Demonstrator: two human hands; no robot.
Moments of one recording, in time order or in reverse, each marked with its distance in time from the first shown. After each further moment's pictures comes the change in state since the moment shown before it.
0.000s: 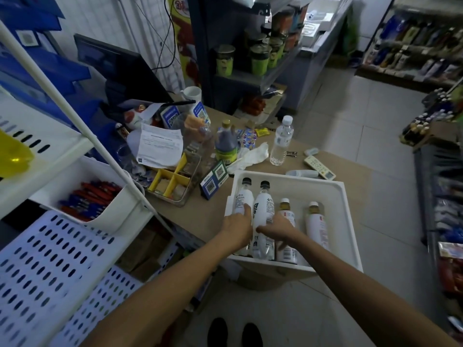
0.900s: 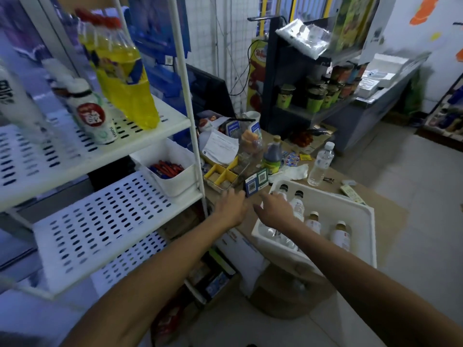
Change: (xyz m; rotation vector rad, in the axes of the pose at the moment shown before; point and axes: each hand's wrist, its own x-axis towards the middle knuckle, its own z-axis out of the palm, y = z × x) left_hand -0.135 -0.061 -0.021 -0.123 0.389 -0.284; right_hand -0.120 -0.076 0.040 -0.610 0.296 -0.684
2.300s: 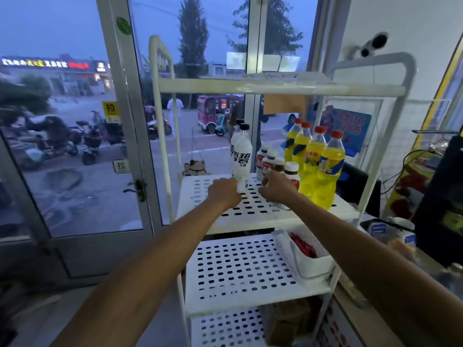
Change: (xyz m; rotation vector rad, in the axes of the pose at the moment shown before) left_hand -0.165 -0.349 -0.229 -0.038 0.460 -0.613; right_hand 0.038 -0.446 -0.084 0.113 0.131 -0.647
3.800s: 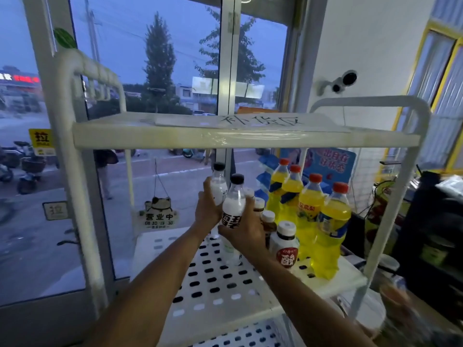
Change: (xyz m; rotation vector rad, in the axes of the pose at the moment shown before) left_hand 0.207 -0.002 0.033 -0.794 0.261 0.008; right_hand 0.117 -0.005 0.059 0.437 0.410 0.027
